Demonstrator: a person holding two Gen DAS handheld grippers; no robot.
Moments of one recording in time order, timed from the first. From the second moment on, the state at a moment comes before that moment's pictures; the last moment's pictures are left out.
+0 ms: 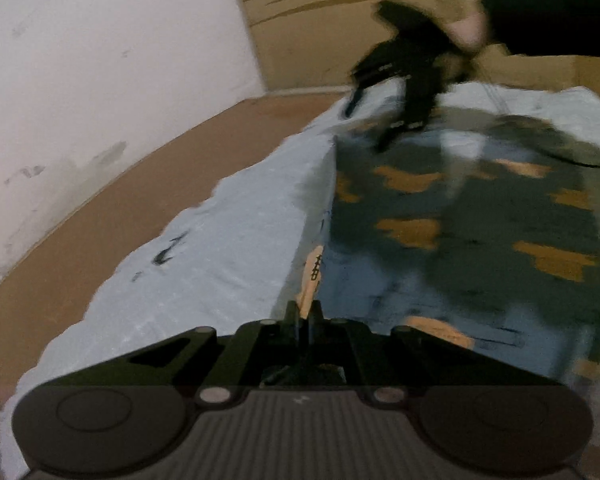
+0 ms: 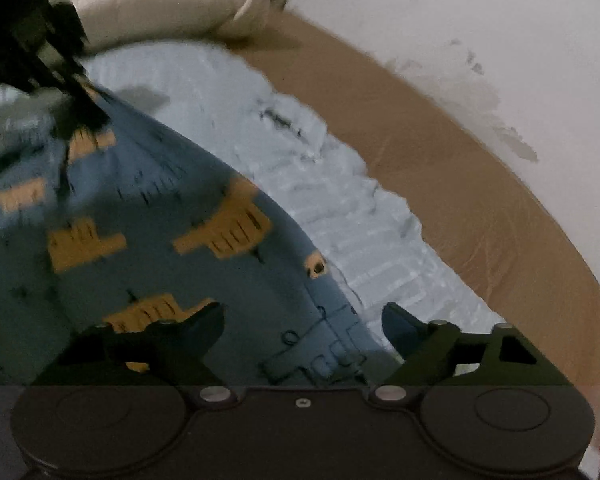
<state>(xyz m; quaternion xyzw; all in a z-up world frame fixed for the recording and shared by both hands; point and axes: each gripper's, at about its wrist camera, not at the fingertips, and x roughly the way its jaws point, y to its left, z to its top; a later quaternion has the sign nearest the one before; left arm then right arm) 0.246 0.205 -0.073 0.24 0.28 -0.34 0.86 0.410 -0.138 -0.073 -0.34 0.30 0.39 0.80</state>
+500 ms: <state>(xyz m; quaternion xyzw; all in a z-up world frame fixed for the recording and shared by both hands) 0.250 0.215 -0.089 0.21 0.30 -0.28 0.89 0.398 -0.150 -0.058 -0.33 0.33 0.42 0.77</state>
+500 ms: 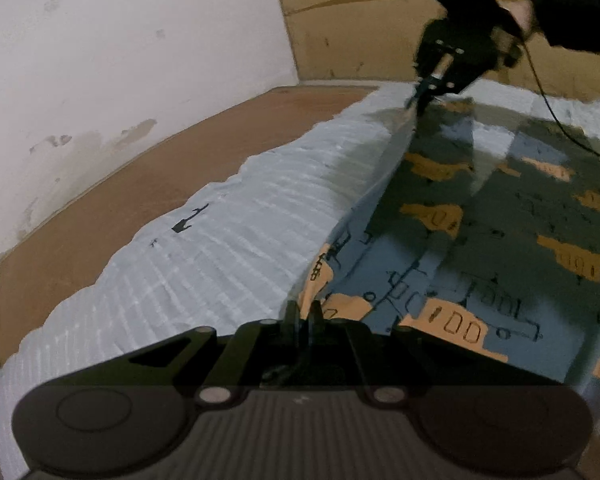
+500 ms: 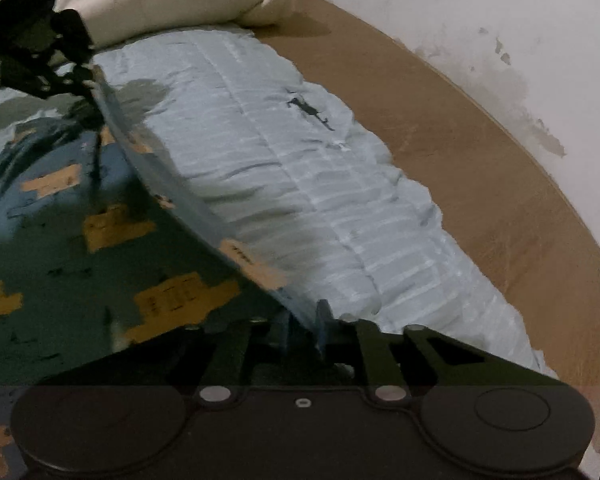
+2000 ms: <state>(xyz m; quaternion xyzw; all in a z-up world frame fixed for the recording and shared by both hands) 0.132 0.197 -0.110 0.27 0.30 -0.30 0.86 0.168 -0.189 -0.075 -0.27 0.36 0.46 0.77</state>
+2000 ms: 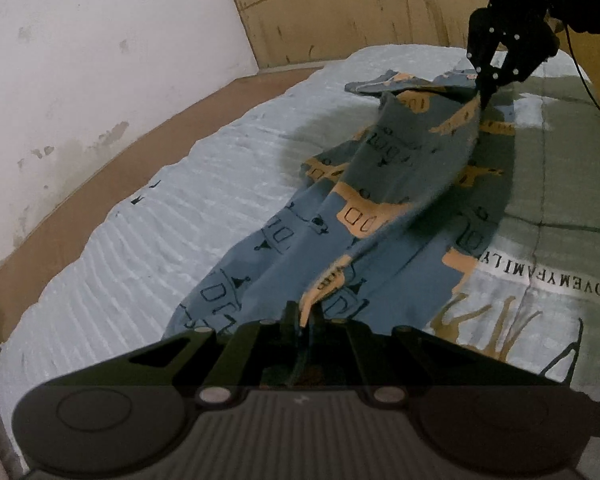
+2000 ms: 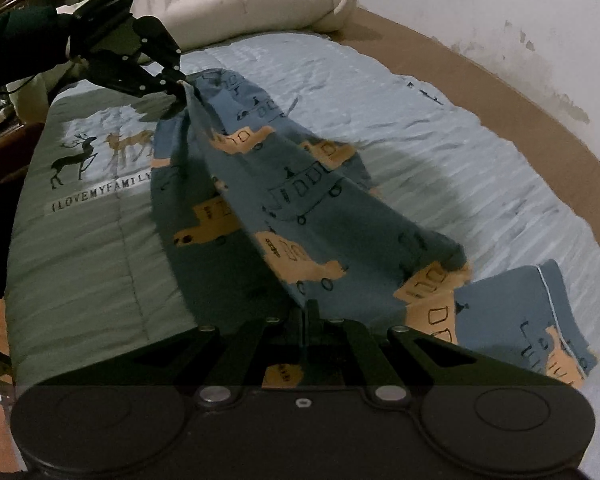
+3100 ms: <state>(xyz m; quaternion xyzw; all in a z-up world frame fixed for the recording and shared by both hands) 0.110 0.210 -0.114 0.27 0.37 -0.35 0.82 0.139 -0.189 -0.099 -0.26 0.41 0.47 0.74</state>
